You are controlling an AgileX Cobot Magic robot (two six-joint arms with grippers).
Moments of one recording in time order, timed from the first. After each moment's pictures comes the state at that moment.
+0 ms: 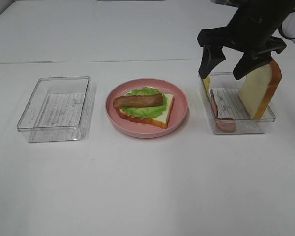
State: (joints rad) left arm -0.27 0.00 -0.50 -0.05 1.05 0.02; right arm 0.25 1.85 -1.48 0.20 0.97 -0.02
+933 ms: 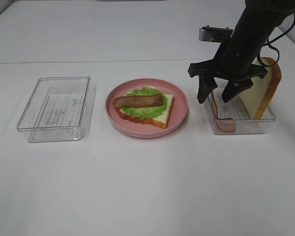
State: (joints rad) left arm -0.27 0.00 -0.50 -0.05 1.05 0.02; right arm 0.25 2.05 -1.51 0.15 0.91 -0.02
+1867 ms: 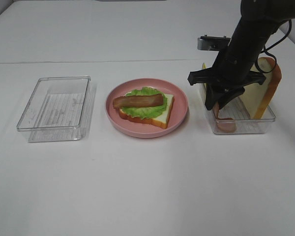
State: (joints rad) left arm -0.27 0.00 -0.50 -0.05 1.05 0.02; right arm 0.25 2.09 -1.51 0.14 0.91 -0.02
